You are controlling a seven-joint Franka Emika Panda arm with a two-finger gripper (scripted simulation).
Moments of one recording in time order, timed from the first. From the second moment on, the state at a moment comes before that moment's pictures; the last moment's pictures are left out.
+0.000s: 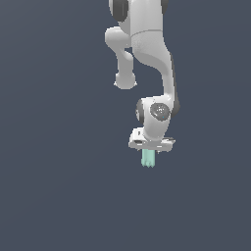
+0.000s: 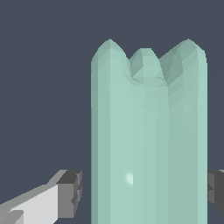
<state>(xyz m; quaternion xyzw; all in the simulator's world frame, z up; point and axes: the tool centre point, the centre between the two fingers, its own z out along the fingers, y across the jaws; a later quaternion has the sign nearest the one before) -0.003 0.116 0.018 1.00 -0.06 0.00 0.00</state>
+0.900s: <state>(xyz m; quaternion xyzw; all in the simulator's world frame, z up) 0.002 0.112 0.027 1.00 -0.06 0.00 0.00</state>
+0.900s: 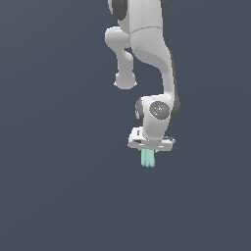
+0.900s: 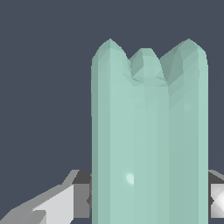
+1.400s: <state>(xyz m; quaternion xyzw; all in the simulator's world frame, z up) 0.025 0.090 0.090 1.00 -0.06 0.00 0.00</state>
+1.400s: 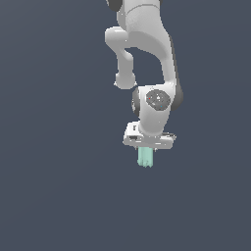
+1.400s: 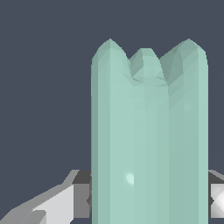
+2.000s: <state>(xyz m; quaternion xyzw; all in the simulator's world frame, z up) 0.069 0.051 0.208 1.00 -0.06 0.00 0.00</state>
